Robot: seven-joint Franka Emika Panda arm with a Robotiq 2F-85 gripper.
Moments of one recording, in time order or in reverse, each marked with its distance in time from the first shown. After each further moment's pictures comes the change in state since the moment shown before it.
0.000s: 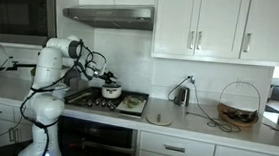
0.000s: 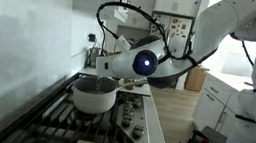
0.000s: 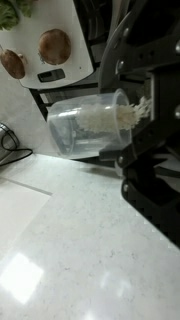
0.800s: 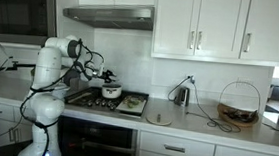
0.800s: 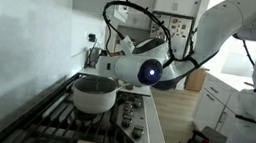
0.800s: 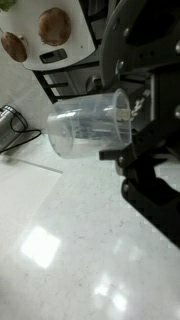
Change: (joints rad) arm 0.003 -0.016 0.023 -0.032 -0.120 -0.052 0.178
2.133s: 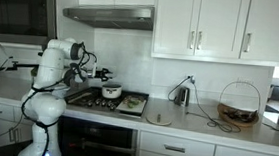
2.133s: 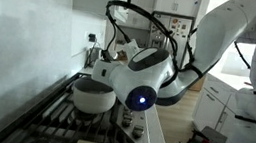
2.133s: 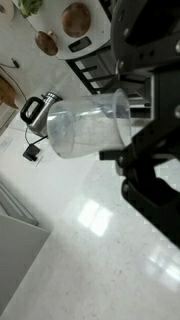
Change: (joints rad) arm 0.123 0.087 0.035 0.045 -0.064 -0.402 0.158
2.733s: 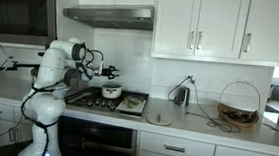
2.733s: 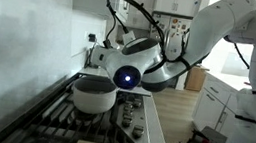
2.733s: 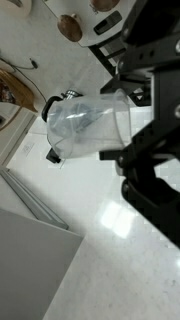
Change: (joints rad) arm -0.056 0.013 -0.049 0.078 -0.015 0.006 0.000
